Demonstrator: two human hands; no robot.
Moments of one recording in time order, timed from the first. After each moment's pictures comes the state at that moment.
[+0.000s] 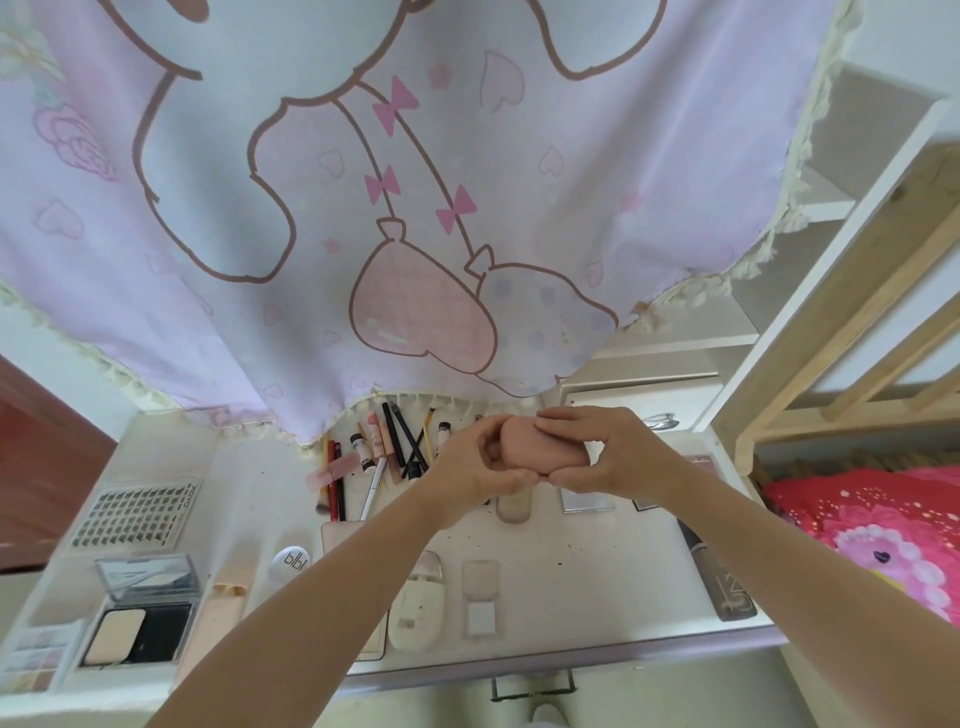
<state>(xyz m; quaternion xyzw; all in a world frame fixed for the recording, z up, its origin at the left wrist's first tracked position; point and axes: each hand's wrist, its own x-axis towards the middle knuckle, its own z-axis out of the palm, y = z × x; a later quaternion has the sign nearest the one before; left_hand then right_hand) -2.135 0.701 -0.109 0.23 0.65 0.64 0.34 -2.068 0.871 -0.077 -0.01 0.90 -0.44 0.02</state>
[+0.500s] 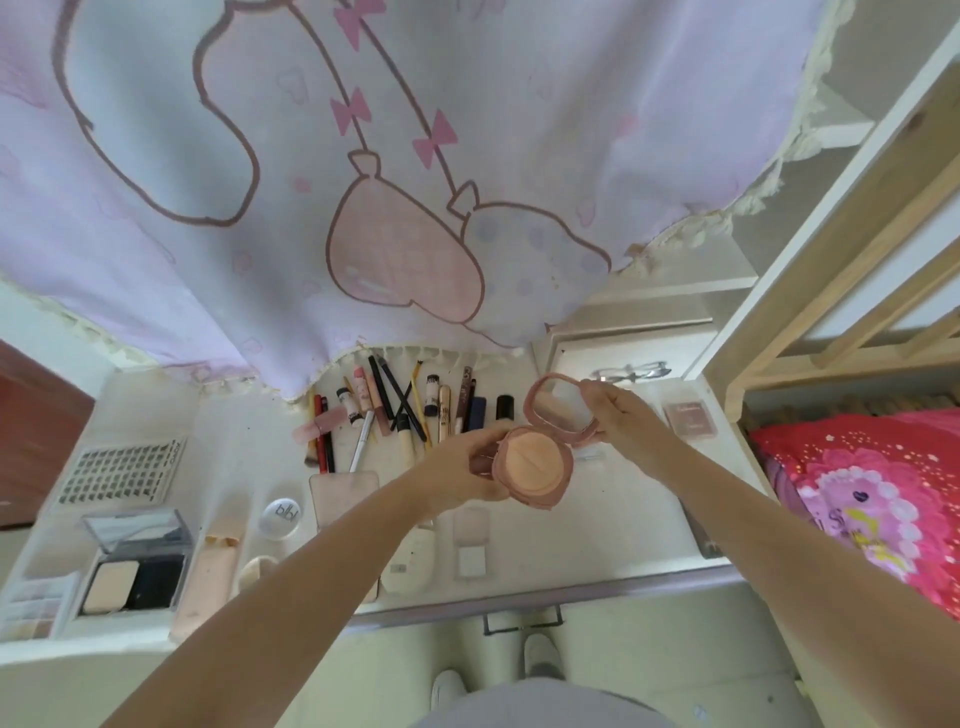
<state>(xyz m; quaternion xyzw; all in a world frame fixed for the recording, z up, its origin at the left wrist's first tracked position) -2.122 0.689 -0.148 0.22 0.69 0.53 0.44 -2.060 0.888 -0.134 0.19 0.82 -0.55 0.02</state>
